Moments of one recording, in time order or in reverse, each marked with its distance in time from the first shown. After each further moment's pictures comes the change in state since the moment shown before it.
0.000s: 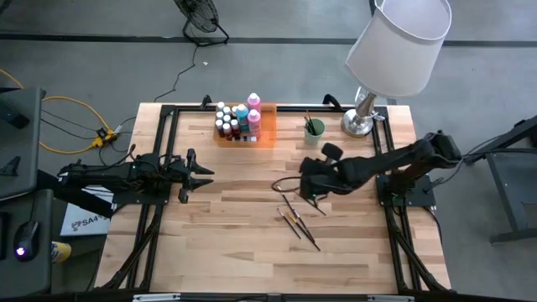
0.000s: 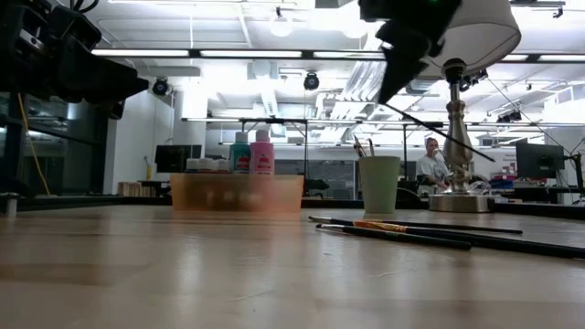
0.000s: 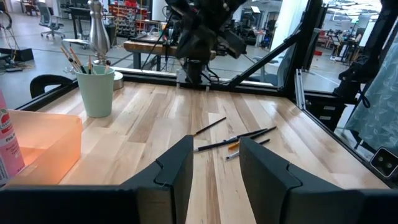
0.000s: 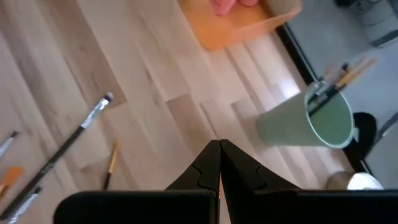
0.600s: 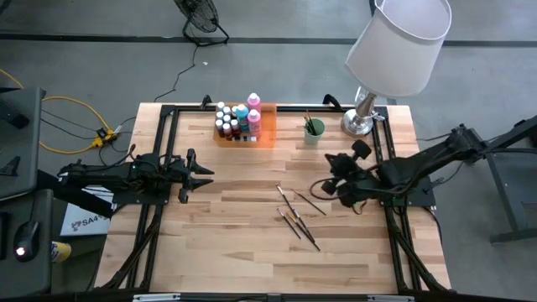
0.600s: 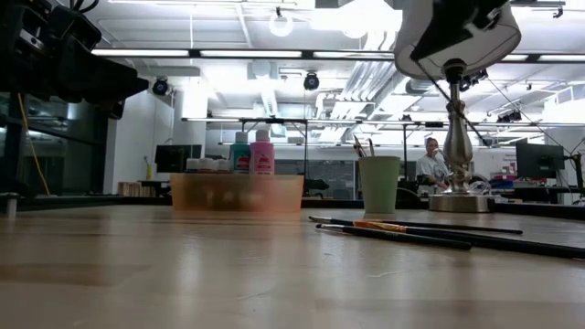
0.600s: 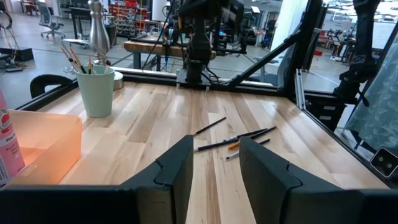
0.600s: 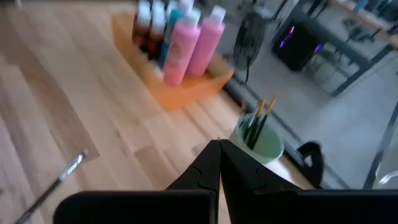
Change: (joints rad) left arm 0.000 0.000 0.000 0.000 0.000 0.000; right arm 0.177 -0.347 -0.232 0.103 0.354 0.077
